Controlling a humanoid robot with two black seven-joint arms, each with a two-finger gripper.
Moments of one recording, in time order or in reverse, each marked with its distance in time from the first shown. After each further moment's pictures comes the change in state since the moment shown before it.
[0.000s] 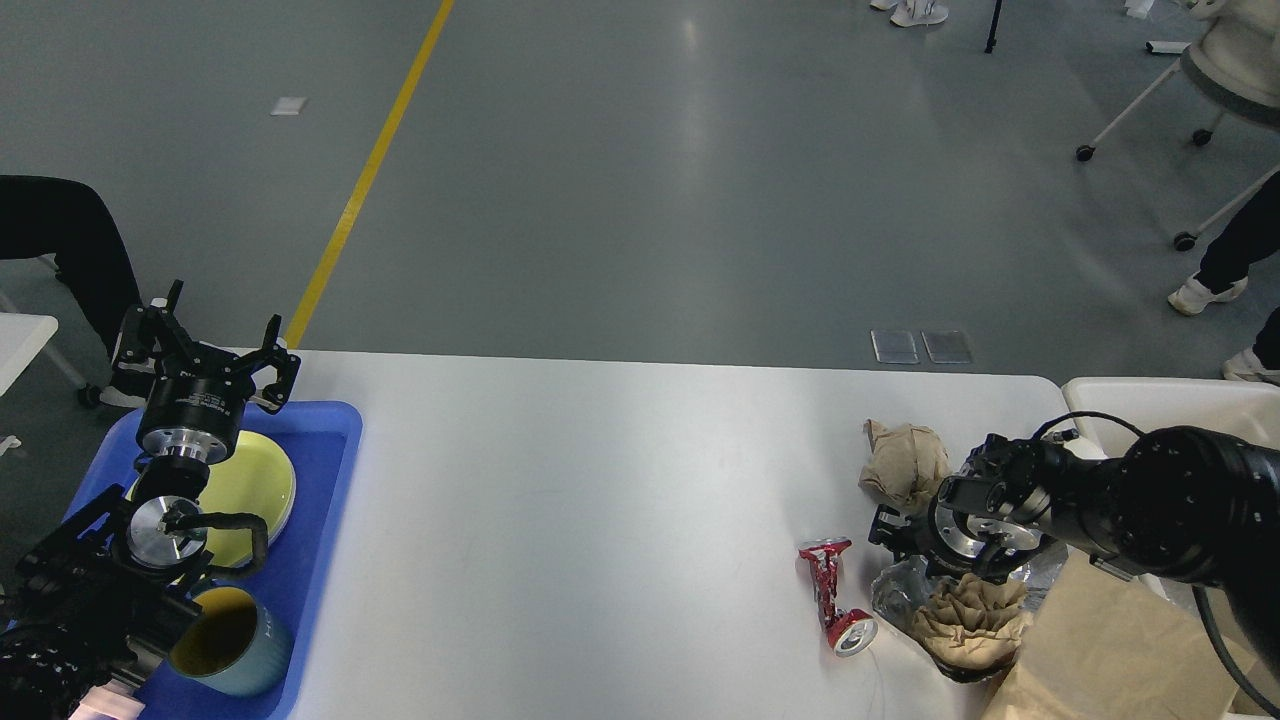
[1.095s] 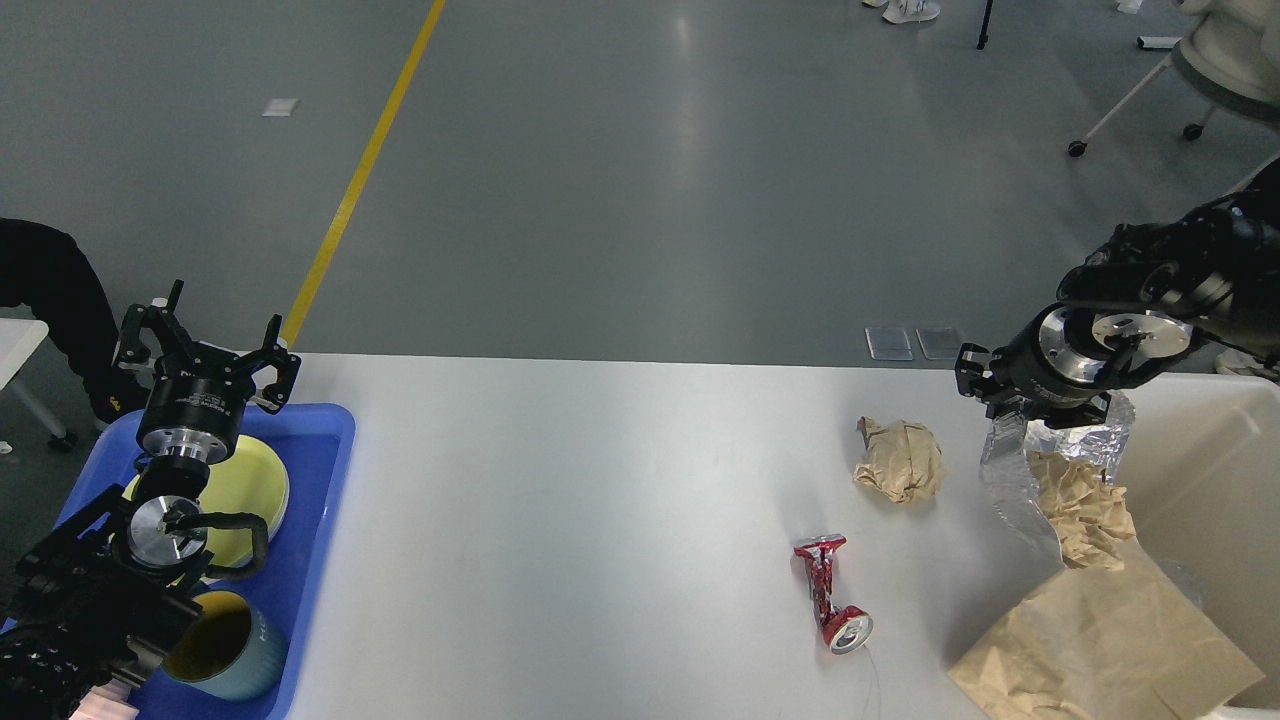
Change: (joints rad) left arm 0.000 0.000 0.000 0.000 0.000 0.000 0.000; right arm 0.569 -0.217 -0.099 0.350 -0.014 0.121 -0.038
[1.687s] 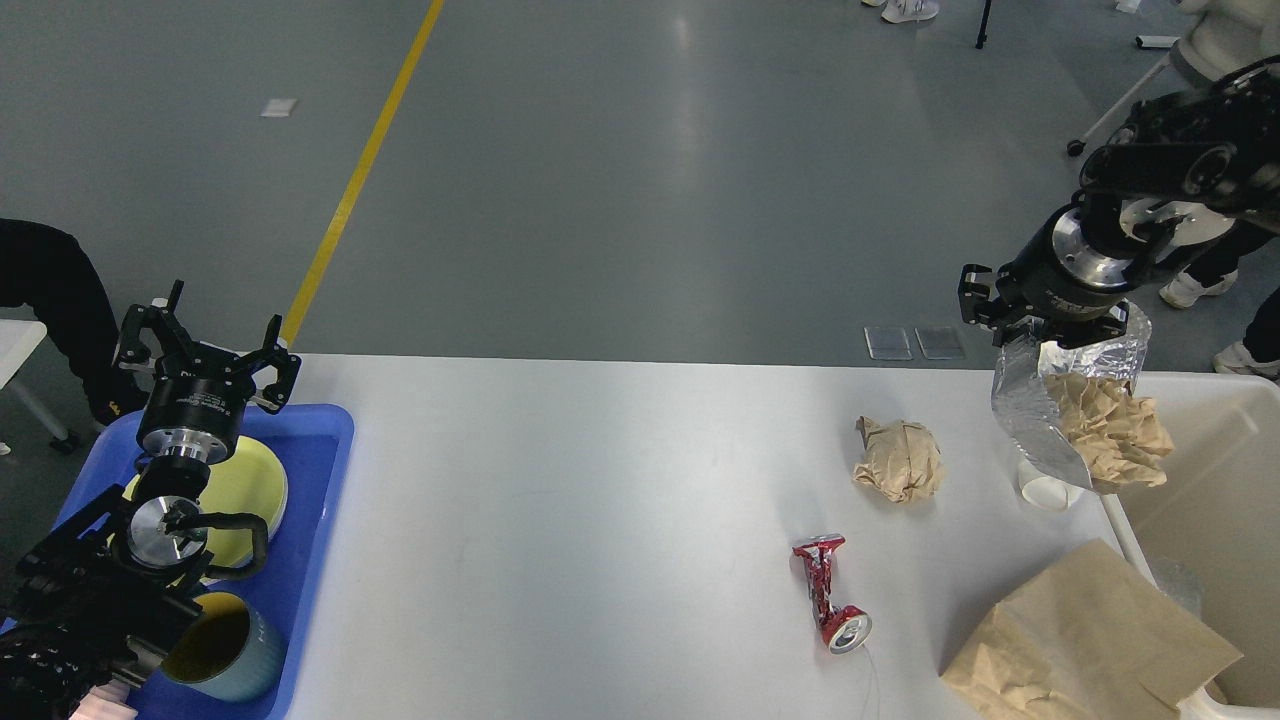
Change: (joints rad) left arm 0.000 0.000 0.000 0.000 0.000 0.000 0.000; right arm 0.231 0.020 -0.016 0.009 -0.028 0.187 -0.051
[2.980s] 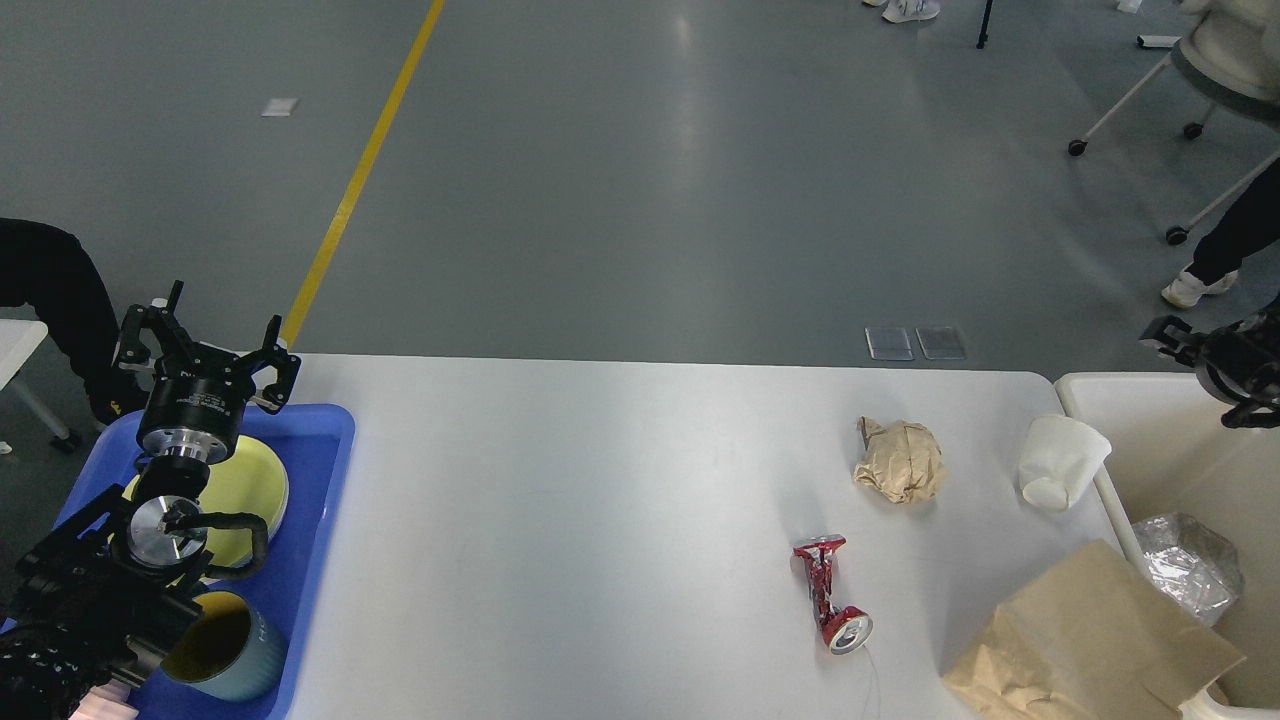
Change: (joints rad) left arm 0.000 0.000 0.000 0.000 0.000 0.000 0.000; right arm -0.701 -0.197 0.273 -0.617 -0.155 -0.364 0.001
